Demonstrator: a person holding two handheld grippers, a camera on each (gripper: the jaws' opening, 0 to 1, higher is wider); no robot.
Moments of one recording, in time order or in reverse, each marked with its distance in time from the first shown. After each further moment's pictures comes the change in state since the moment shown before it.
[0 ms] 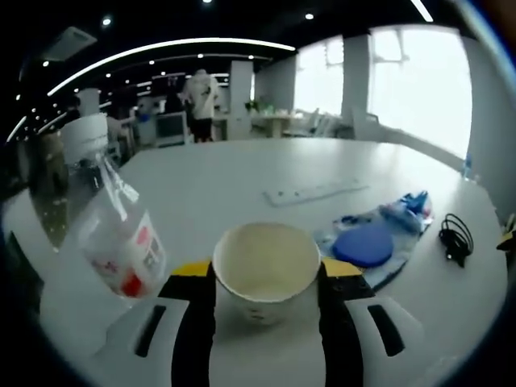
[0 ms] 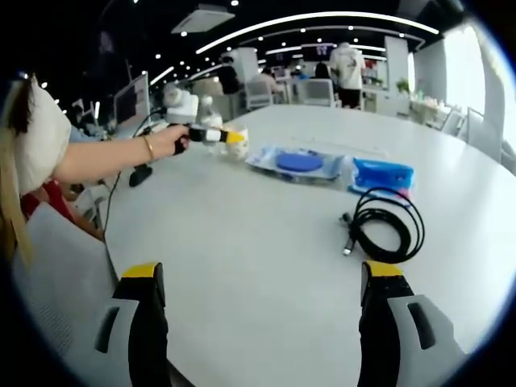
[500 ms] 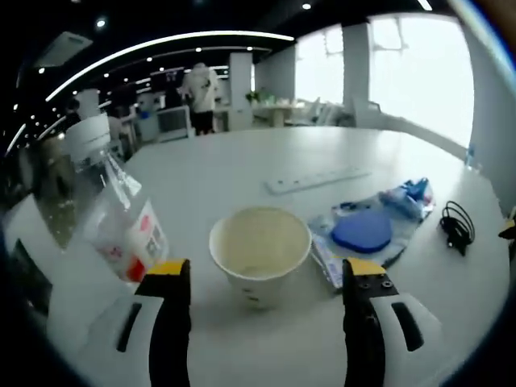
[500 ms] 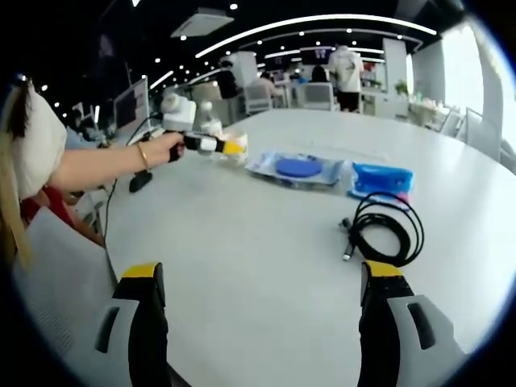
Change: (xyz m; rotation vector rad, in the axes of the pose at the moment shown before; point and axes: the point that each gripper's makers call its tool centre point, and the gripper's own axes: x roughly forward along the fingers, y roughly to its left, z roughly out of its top) left arm -0.015 -0.005 -0.008 0.033 0.034 0.023; right arm -0.001 0.001 0.008 0.011 -0.033 -0.006
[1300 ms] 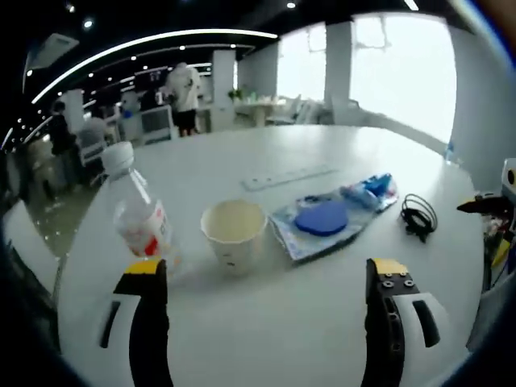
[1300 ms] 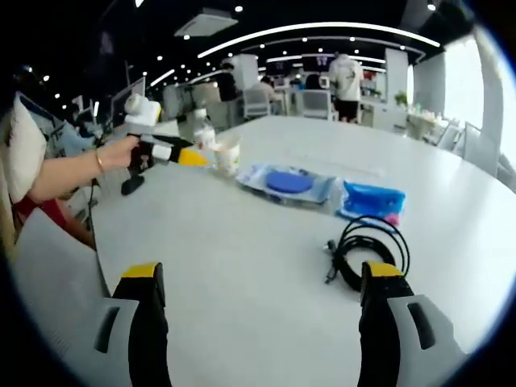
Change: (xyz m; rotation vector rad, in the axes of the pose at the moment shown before) left arm -0.068 -0.023 0.003 0.004 0.019 -0.123; right arm 0.003 -0.020 0.024 -0.050 -0.011 -0.033
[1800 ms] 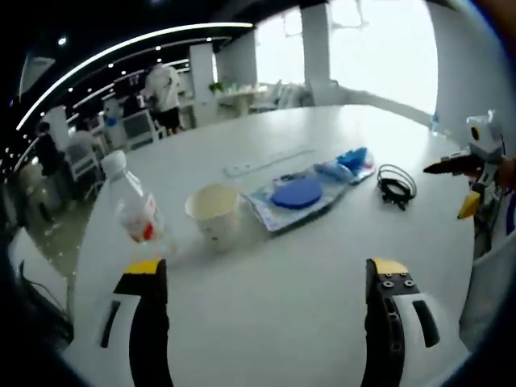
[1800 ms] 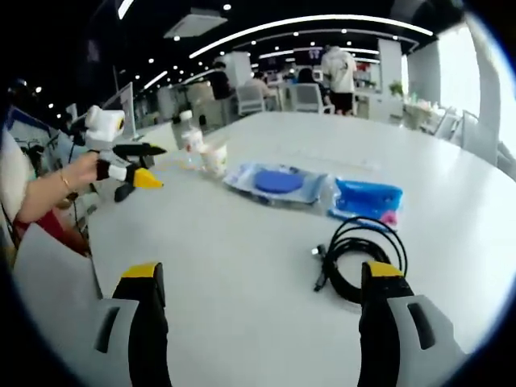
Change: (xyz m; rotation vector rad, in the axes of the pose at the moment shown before) left arm -0.039 -0.030 -0.018 0.124 0.073 -0.037; right arm 0.018 -0.025 0.004 0.036 0.033 0.002
